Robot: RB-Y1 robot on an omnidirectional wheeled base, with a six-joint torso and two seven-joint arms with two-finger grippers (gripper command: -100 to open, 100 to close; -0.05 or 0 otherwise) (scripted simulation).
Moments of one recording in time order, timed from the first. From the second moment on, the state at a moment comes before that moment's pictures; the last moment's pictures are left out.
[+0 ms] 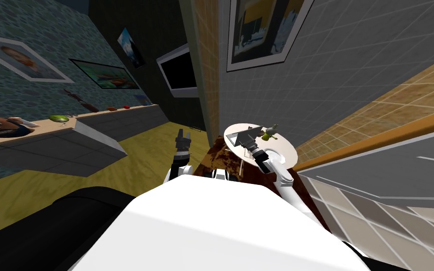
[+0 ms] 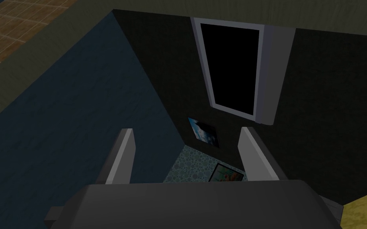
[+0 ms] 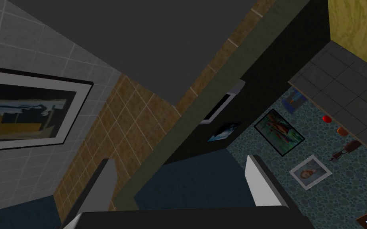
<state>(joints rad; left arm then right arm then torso) 0.52 0.00 -0.02 -2.26 0.00 -0.42 0.03 0.13 -0.48 0.07 -1.81 0.95 -0.32 0.74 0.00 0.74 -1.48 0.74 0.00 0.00</state>
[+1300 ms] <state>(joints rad) 0.52 0.00 -0.02 -2.26 0.00 -0.42 0.03 0.00 -0.59 0.07 -1.62 1.12 -0.26 0.89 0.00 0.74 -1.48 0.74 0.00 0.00</state>
